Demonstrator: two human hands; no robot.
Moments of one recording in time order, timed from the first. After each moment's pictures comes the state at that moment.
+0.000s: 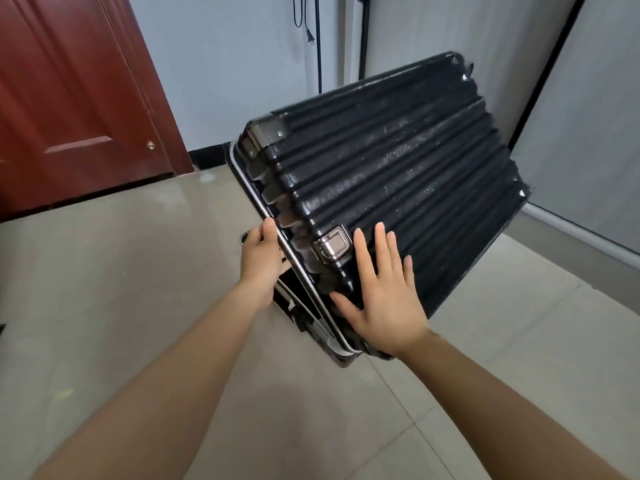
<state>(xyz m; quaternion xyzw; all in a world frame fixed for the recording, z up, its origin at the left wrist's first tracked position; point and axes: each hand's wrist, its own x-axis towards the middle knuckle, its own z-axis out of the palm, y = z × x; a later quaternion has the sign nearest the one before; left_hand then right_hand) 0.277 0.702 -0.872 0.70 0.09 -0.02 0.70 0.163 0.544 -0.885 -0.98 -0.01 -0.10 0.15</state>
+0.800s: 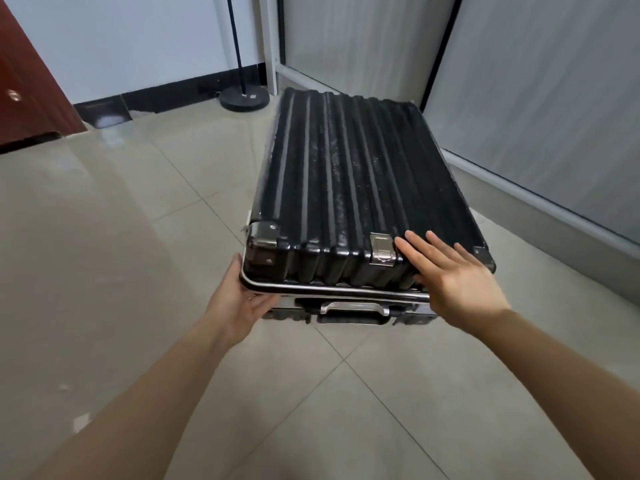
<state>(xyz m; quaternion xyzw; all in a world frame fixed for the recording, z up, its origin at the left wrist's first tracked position) 0.191 0.658 -0.948 0.54 0.15 -0.31 0.77 0.056 0.373 -0.917 -1.00 0.02 -0.07 -0.05</state>
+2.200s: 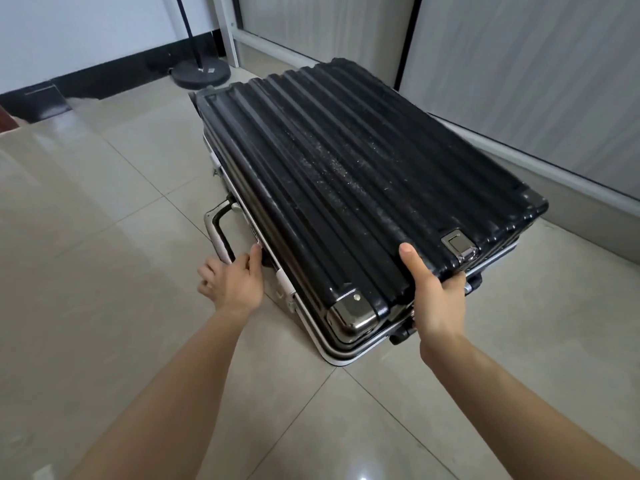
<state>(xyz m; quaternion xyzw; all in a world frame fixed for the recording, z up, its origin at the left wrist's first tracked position) 0.256 0.598 -1.035 0.97 -0.01 -0.07 0.24 0.076 0.420 -0.964 -0.53 0.49 -0.25 0.64</state>
